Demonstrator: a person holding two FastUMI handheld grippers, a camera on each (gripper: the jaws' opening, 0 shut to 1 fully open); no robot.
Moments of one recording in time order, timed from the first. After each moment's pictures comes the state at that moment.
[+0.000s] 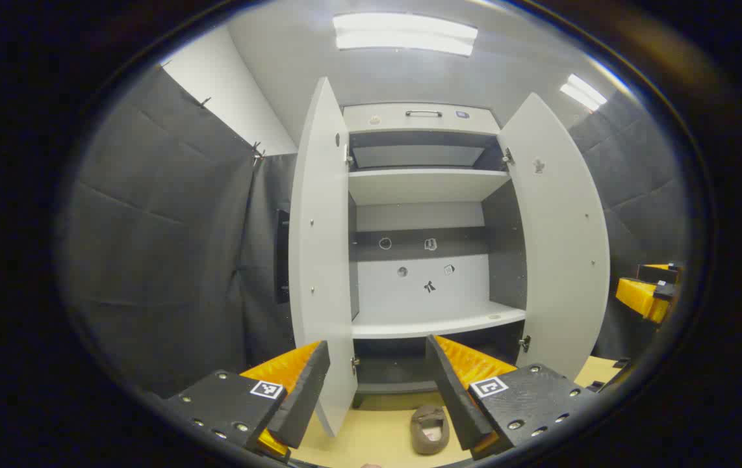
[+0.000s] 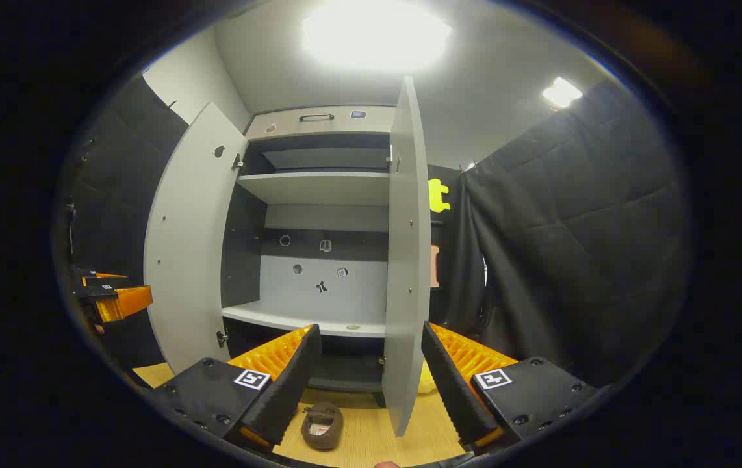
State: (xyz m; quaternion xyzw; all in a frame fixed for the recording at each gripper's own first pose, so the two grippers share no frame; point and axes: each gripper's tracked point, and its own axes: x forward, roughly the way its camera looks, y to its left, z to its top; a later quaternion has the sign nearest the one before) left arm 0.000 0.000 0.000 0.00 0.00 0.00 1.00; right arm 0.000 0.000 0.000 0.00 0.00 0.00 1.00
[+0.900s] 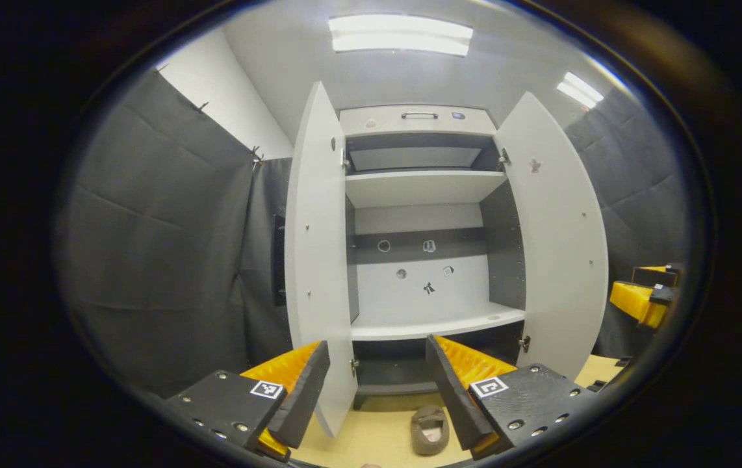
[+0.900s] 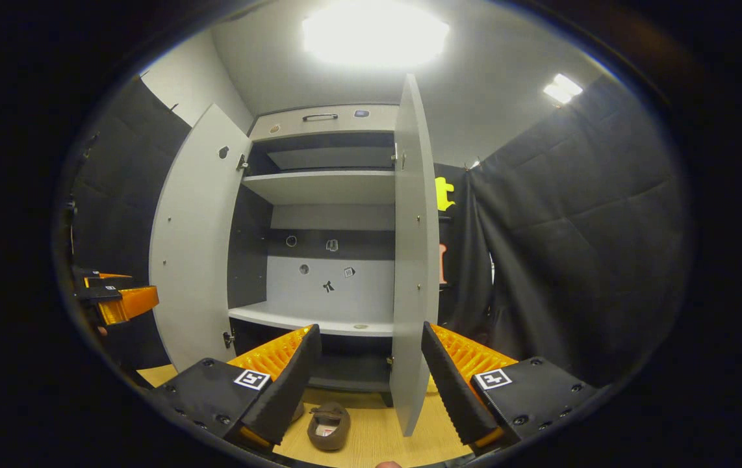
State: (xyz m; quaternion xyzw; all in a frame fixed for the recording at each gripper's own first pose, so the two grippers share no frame) left arm -0.002 -0.002 0.005 0.01 0.00 0.00 1.00; right arm 0.004 0.006 -0.006 0.01 0.00 0.01 1.00
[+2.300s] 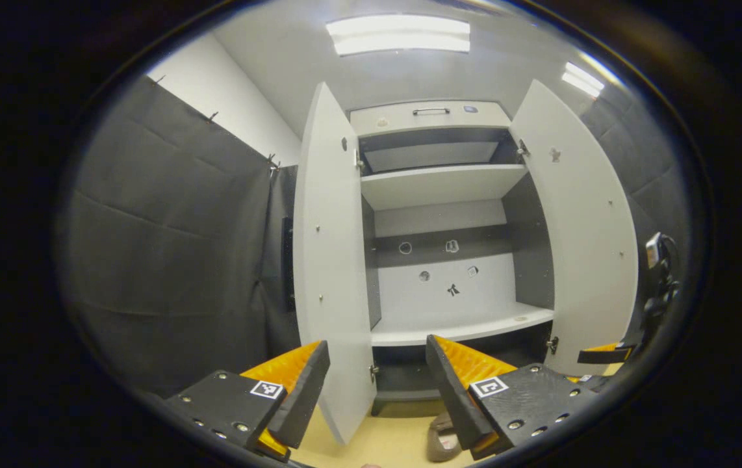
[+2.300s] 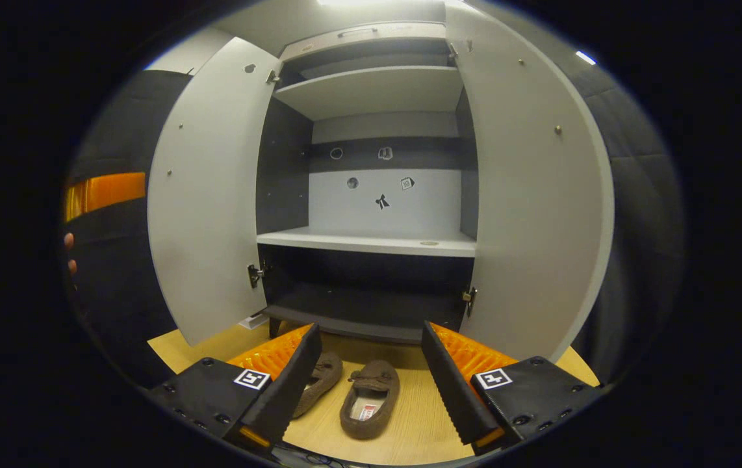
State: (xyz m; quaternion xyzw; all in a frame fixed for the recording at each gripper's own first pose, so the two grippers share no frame) left arm 0.016 0.025 0.011 0.02 -0.01 0.05 1.00; right arm 0.090 0.101 -0.177 0.00 0.18 0.13 0.98
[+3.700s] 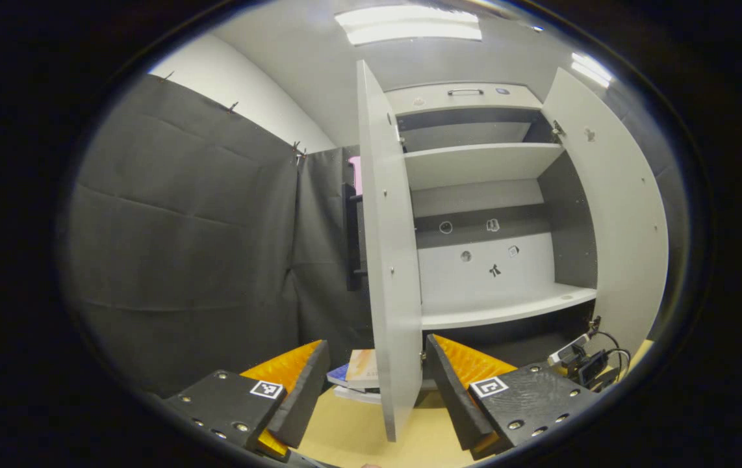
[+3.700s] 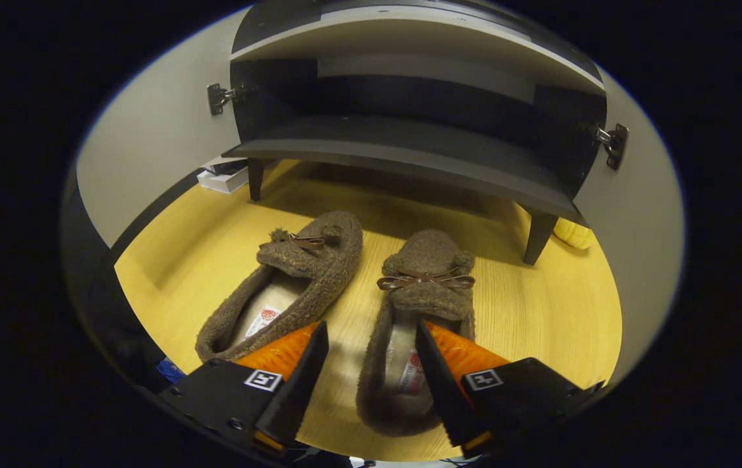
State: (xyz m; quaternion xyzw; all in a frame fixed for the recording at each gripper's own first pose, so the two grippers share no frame) left arm 0.018 0.103 -0.017 0.04 0.03 0.11 0.99; right arm 0.104 0.160 -0.402 -0.05 0.48 0.16 0.86
